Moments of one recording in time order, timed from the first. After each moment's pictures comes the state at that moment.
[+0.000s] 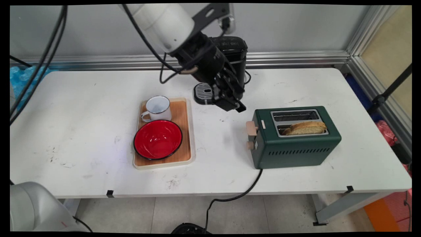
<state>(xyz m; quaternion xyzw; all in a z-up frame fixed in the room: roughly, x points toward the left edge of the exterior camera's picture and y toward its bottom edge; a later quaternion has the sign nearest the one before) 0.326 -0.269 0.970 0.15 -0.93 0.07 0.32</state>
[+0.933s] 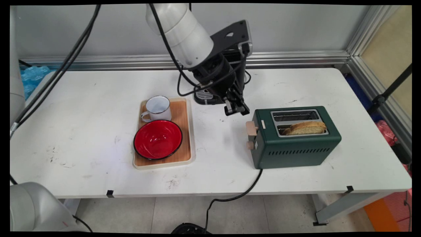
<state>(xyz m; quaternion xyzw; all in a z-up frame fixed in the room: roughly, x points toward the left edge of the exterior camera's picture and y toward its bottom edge) 0.298 -0.287 0.936 0.16 -0.94 0.06 0.28</state>
